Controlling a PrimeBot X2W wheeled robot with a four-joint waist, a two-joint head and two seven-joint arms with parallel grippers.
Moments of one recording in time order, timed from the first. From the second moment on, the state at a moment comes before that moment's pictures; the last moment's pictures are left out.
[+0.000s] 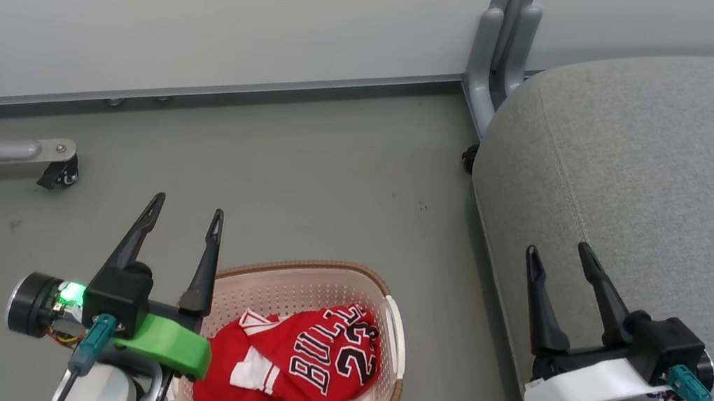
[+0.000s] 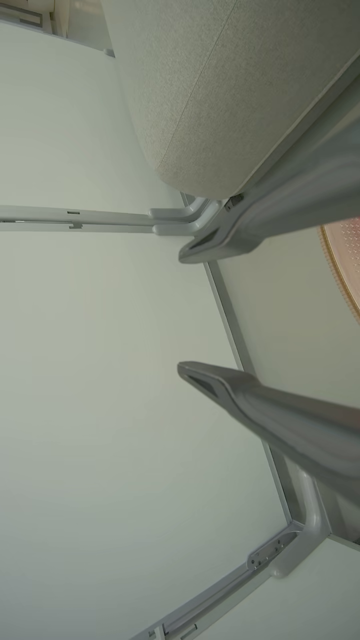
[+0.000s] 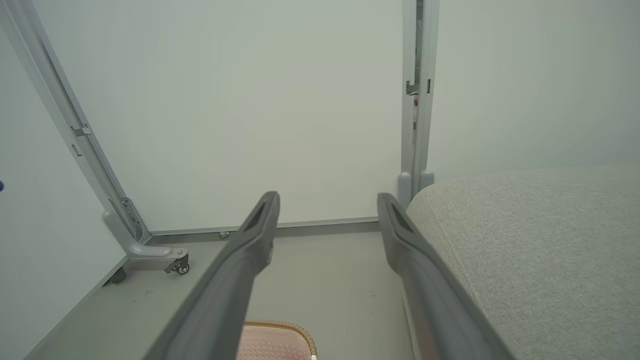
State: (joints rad) left arm -0.14 0.07 -0.15 0.21 -0.02 -0.05 -0.26; right arm -0.15 -0.05 0.11 0.15 0.21 0.13 -0.26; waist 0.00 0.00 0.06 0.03
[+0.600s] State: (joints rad) left arm -0.42 0.09 -0.27 0.42 0.00 -0.12 -0.26; right arm -0.35 -0.05 0.15 0.03 0.22 0.13 -0.26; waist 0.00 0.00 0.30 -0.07
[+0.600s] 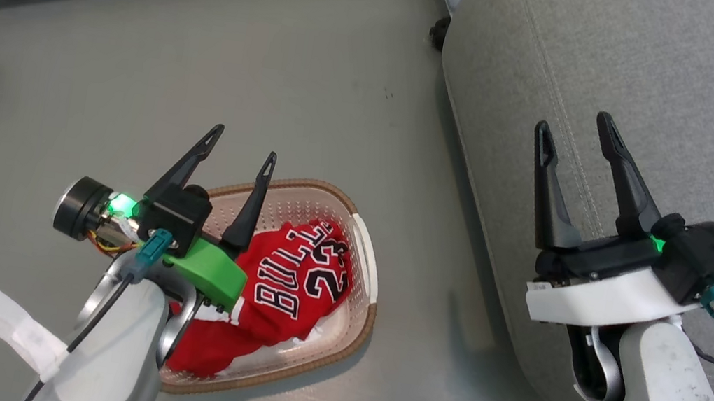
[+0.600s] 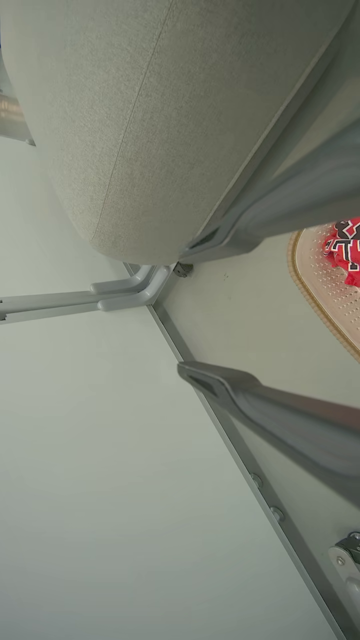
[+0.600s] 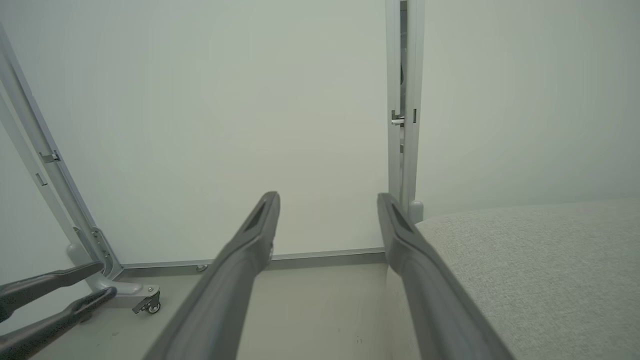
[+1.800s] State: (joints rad) left arm -0.85 0.17 -0.45 1.04 0.00 -0.13 -0.26; right arm -0.56 -0.05 0.21 -0.14 0.24 0.13 -0.26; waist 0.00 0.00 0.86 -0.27
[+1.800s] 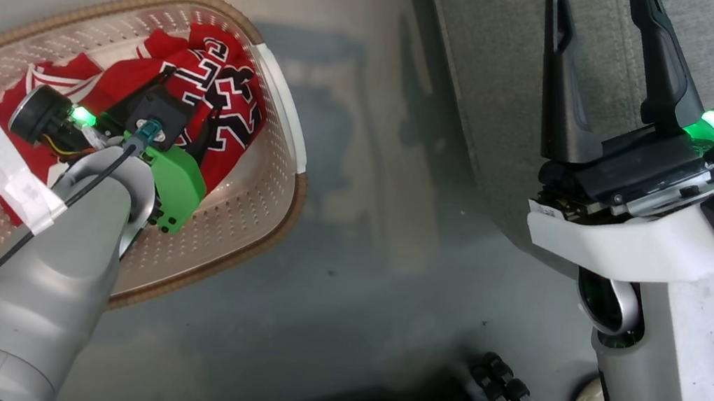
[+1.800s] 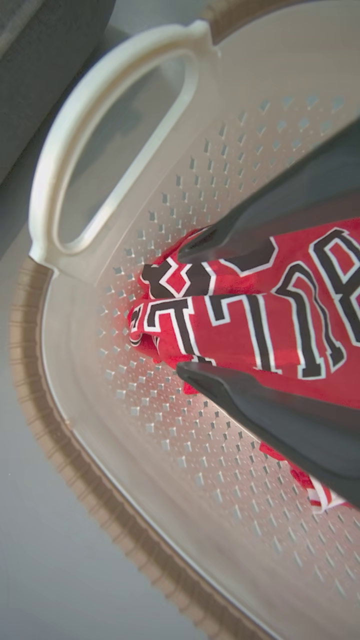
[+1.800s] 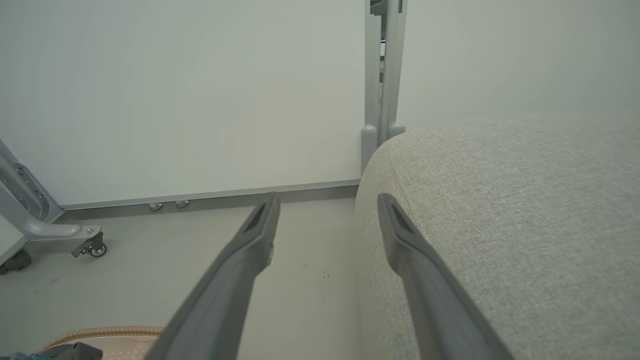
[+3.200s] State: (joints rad) left arm -0.98 0.10 -0.52 1.15 -0.06 -0.13 -0.26; right arm -0.55 -0.05 0.22 -0.14 0.21 0.13 -0.26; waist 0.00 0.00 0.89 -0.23
